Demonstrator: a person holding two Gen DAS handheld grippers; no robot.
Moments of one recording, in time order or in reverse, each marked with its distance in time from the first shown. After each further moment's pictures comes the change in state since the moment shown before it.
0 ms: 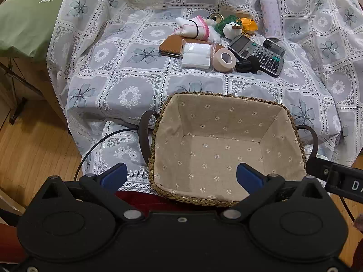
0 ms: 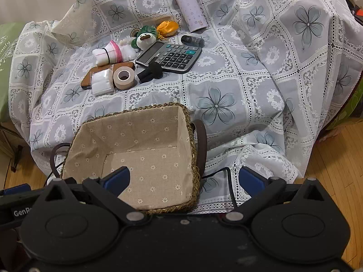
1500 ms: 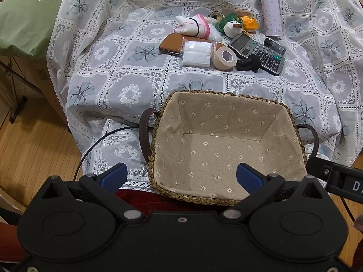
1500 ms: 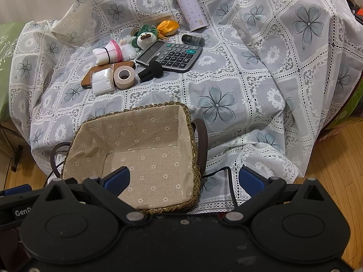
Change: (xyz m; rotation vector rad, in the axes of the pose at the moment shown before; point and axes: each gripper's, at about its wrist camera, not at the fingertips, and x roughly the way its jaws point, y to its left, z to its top) left arm 0.002 0.002 -0.003 0.000 0.005 -0.001; right arm 0.000 0.001 0.000 0.000 0.001 0.000
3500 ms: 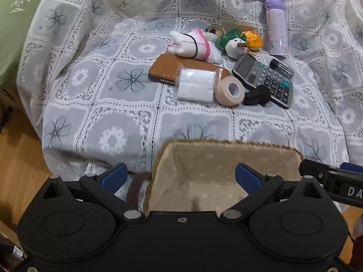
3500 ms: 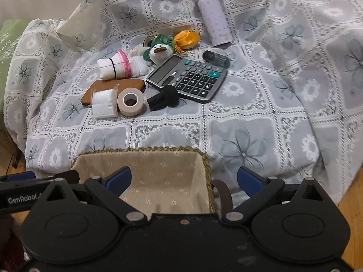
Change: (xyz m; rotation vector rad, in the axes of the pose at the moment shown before) left arm 0.053 0.008 0.068 0.001 -0.033 -0.064; right arm 0.070 0.023 0.072 -0.082 -0.029 0.048
